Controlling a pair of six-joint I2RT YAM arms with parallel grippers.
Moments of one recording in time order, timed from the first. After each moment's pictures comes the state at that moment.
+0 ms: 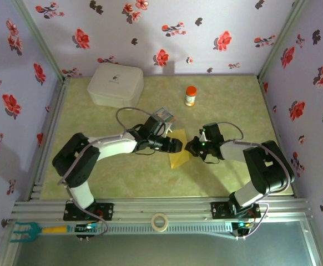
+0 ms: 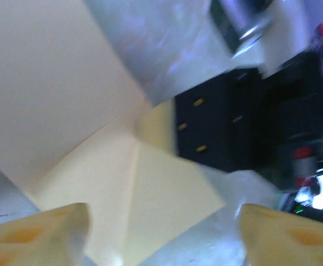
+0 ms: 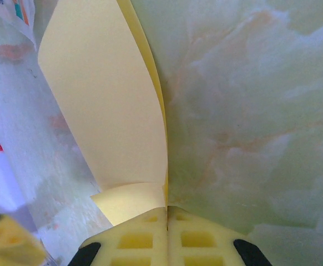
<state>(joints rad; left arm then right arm) -0.83 1.73 1.03 -0.08 0.43 -0.63 0.38 1.55 0.56 0.05 -0.53 0.94</state>
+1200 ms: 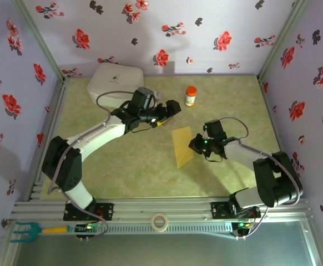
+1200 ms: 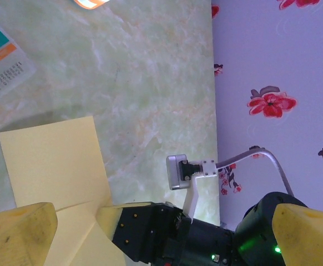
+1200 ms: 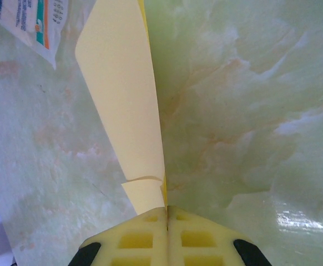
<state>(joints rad) -0.70 1.66 1.30 -0.21 0.37 -1.01 0.38 1.39 0.61 -0.17 -0.39 0.88</state>
